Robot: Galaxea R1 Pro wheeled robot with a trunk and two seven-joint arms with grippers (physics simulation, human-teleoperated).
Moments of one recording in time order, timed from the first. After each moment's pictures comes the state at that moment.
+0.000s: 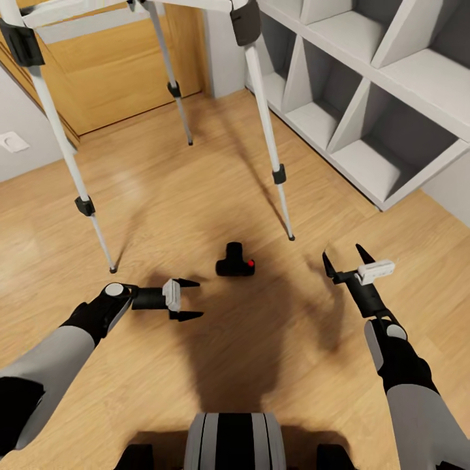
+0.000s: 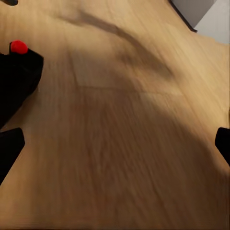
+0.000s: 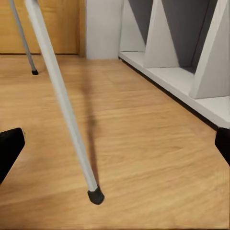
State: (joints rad) left arm -1.02 0.21 -0.32 -0.54 0.02 -0.29 -1.22; right arm -0.71 -0.10 -0.34 -0.92 0.00 -0.65 0.55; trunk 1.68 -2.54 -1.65
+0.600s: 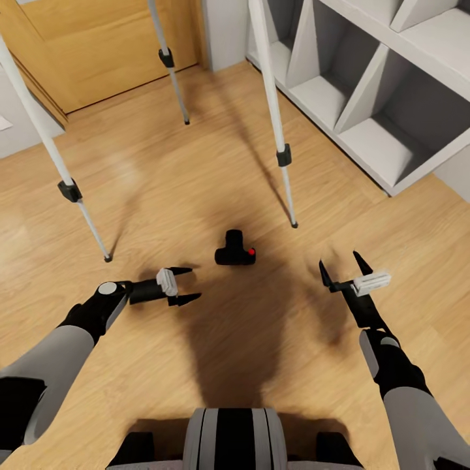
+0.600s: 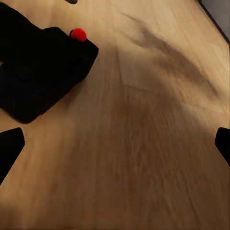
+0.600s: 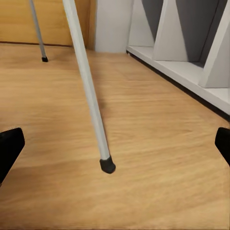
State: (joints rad) left arm -1.02 0.19 -0.17 -0.52 0.02 -0.30 -1.14; right arm -0.71 -0.10 -0.34 -0.80 0.00 -0.88 0.57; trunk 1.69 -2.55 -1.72
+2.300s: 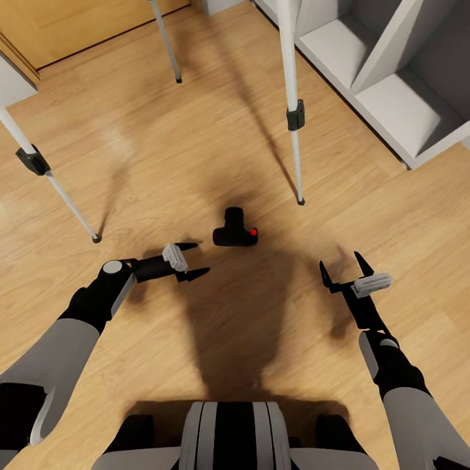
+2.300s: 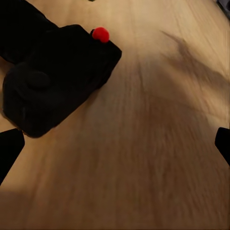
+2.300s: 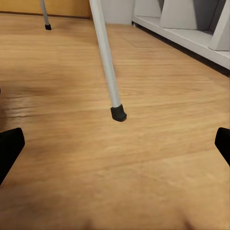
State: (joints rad) left arm -1.02 0.17 -0.18 -0.80 0.02 -0.12 -1.03; right arm -0.71 -0.10 -0.34 -0.78 0.00 -0.94 0.57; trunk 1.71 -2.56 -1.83
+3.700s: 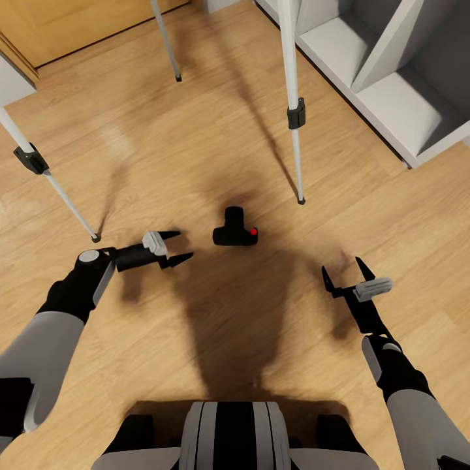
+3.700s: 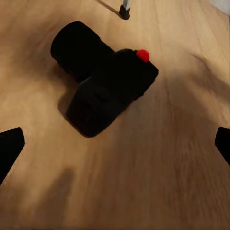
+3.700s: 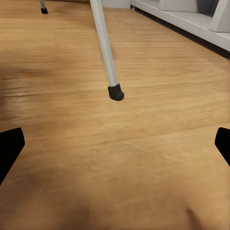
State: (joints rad) left arm -1.05 0.21 -0.05 -0.82 0.03 -0.03 -1.10; right arm -0.71 -0.12 -0.34 -0.73 0.00 -0.93 0.56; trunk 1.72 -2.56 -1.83
